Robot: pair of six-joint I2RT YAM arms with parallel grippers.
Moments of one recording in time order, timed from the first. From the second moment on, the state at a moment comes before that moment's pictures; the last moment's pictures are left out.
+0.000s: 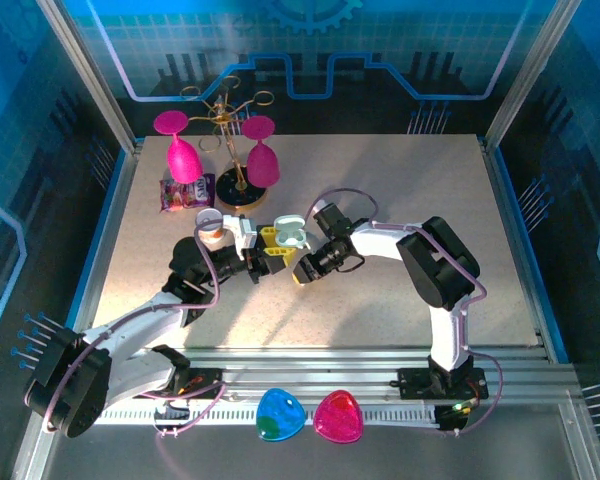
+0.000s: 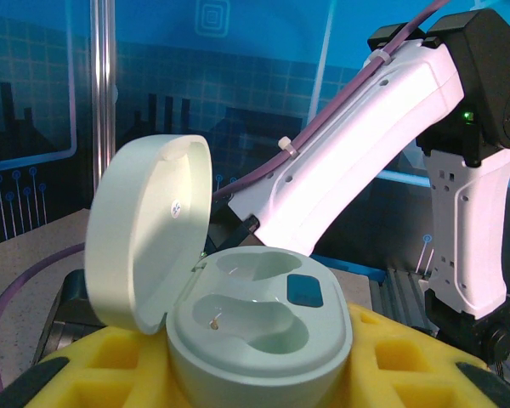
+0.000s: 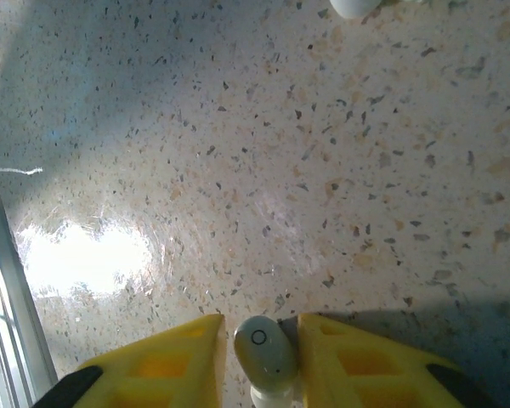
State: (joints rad) left arm -0.46 1.10 0.43 0.89 0.75 -0.27; right arm 0.61 1.99 1.17 -0.38 -0.66 0.06
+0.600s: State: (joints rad) left arm -0.46 1.11 0.43 0.88 0.73 -0.26; right arm 0.61 1.76 1.01 -0.32 -0.46 0.17
